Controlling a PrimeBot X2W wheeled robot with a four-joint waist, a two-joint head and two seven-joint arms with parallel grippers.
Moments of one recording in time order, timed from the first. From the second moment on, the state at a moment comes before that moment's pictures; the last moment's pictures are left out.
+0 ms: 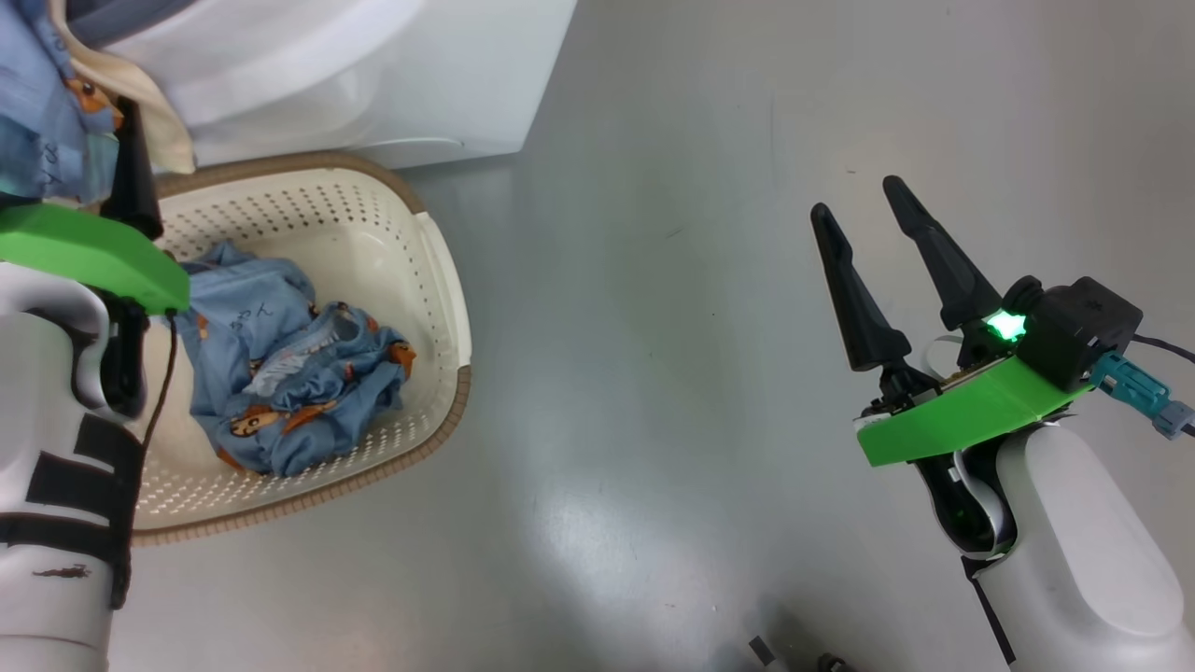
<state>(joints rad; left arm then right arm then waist) -0.92 0.24 -0.15 0.86 -0.44 -0.13 -0.26 -0.47 -0.19 0.22 0.17 0.40 0.13 -0.26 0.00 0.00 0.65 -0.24</state>
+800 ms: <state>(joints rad) -0.80 0.19 -0.05 0.61 -0.43 -0.13 -0.26 -0.47 -0.19 0.21 0.17 0.40 0.13 -0.26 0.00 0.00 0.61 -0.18</state>
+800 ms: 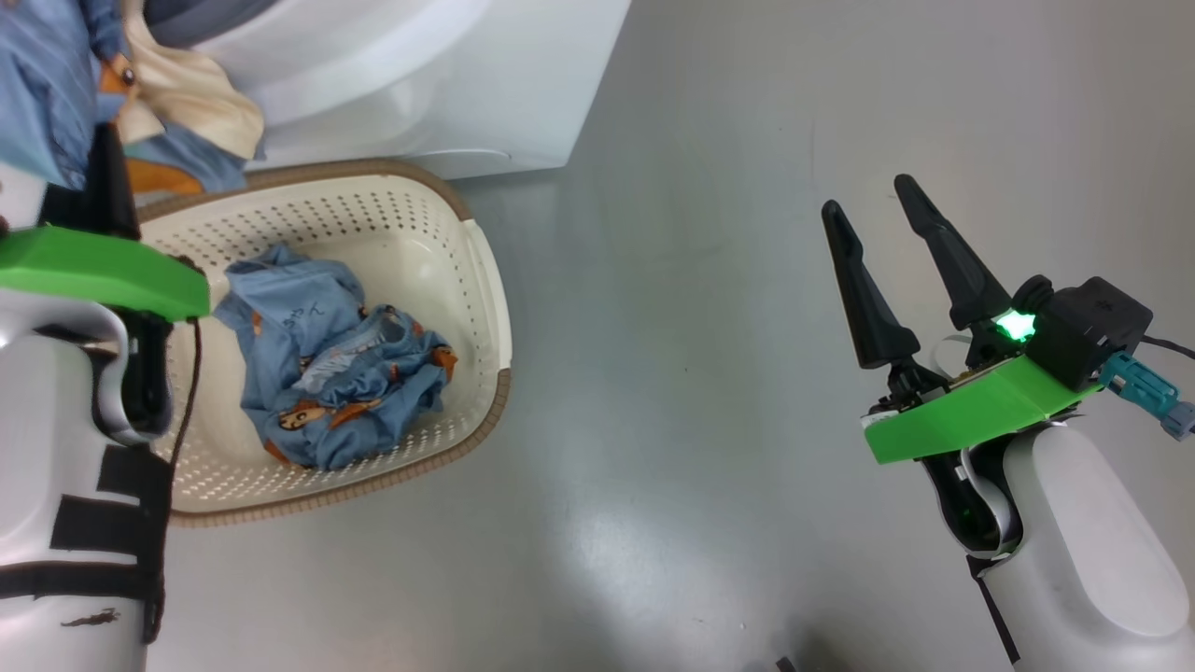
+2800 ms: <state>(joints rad) -1.34 0.35 -0.19 1.05 -0.30 -0.12 -0.26 -0.47 -0.12 0.24 0.16 0.40 0.13 -0.26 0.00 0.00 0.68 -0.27</state>
